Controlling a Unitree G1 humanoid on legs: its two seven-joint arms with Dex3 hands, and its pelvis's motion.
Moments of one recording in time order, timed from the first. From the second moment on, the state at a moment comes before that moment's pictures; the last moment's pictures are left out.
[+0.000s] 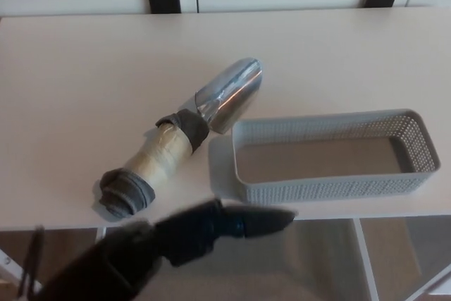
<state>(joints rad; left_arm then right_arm) 0.33 0.55 -0.16 -0.76 -0.24 -0.32 -0.44 0.42 -0.33 -0.06 0.53 -0.04 -0.33 0.15</state>
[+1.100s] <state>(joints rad) -0.10 0.53 -0.18 -0.34 0.25 -0.08 -0.25 0.37 -0.33 -0.04 0.52 -0.08 -0.32 0.15</state>
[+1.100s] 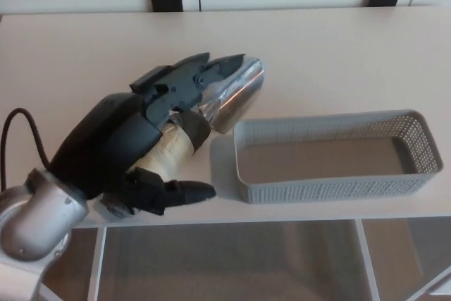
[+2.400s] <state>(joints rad) -0.30 0.36 -0.44 0.20 0.83 0.36 0.03 0.36 -0.42 0.03 0.41 -0.18 -0.30 0.15</state>
